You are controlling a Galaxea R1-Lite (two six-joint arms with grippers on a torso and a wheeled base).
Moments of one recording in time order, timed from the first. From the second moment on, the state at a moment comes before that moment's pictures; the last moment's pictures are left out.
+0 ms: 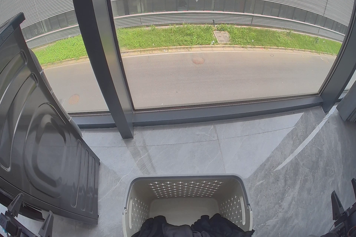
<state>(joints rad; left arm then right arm) 0.00 0.02 -0.02 0.03 -0.06 0.05 -0.01 0.02 -0.02 0.00 -0.01 0.01</state>
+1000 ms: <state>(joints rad) 0.00 0.02 -0.02 0.03 -0.06 0.05 -0.01 0.02 -0.02 0.00 -0.01 0.01</state>
